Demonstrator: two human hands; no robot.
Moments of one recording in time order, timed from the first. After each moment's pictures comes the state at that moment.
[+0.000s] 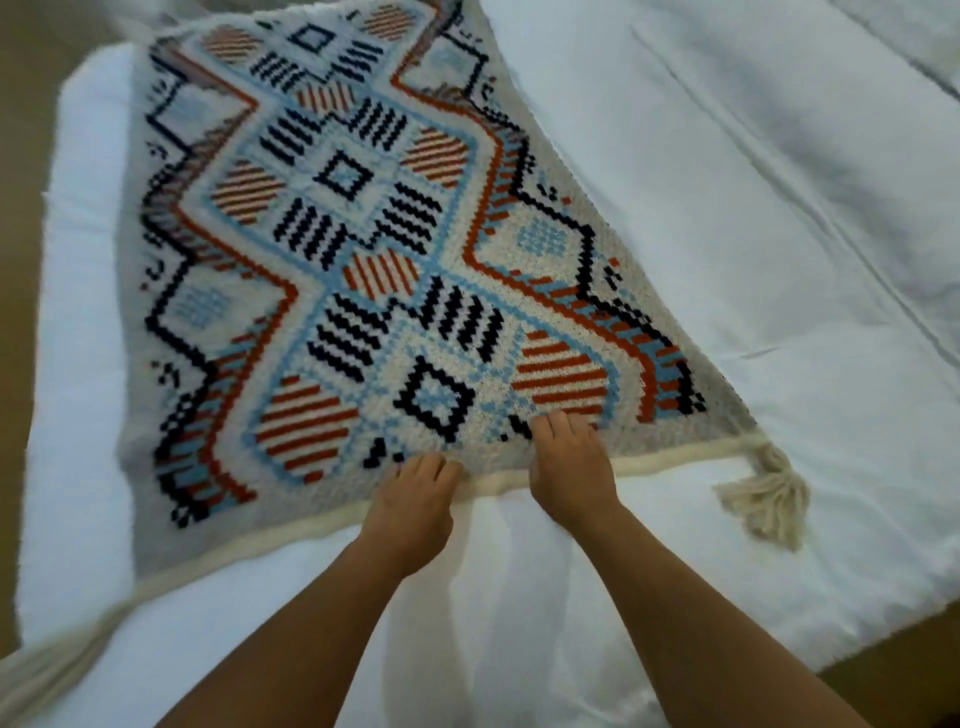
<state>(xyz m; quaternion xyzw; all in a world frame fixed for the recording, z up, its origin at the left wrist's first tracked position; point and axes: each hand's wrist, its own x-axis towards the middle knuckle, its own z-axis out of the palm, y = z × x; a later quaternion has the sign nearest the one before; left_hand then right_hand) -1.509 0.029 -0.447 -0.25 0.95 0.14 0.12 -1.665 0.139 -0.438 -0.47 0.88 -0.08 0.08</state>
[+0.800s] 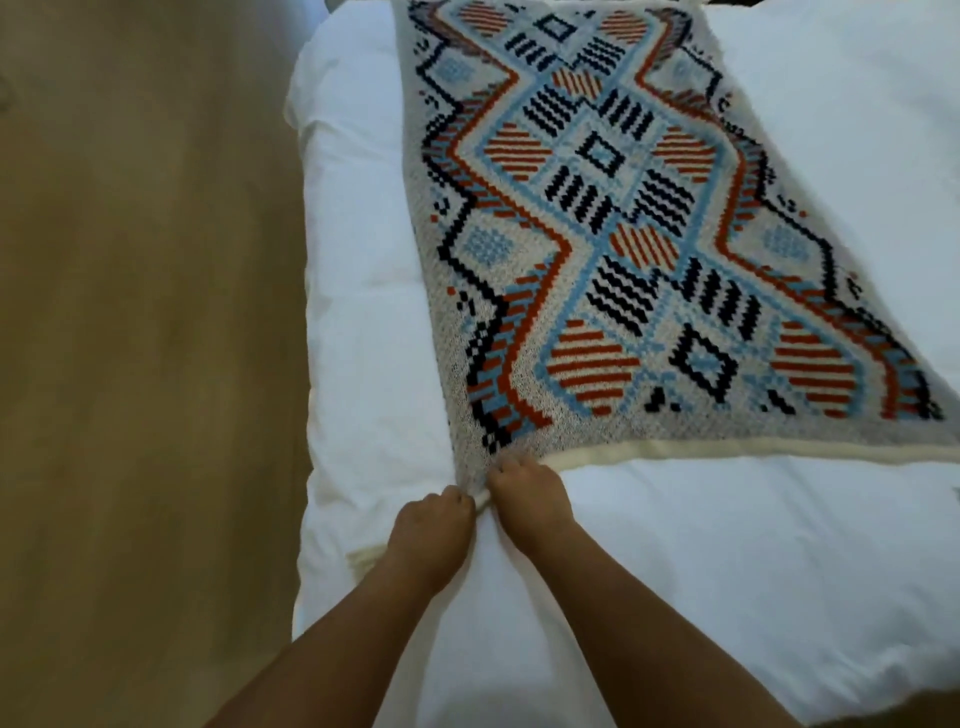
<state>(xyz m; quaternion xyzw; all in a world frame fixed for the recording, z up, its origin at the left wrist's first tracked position) -1.212 -0.079 -0.449 -0.29 0.93 0.10 0.23 -1.330 -0.032 -0.448 -0.59 0.78 0.08 0.18</state>
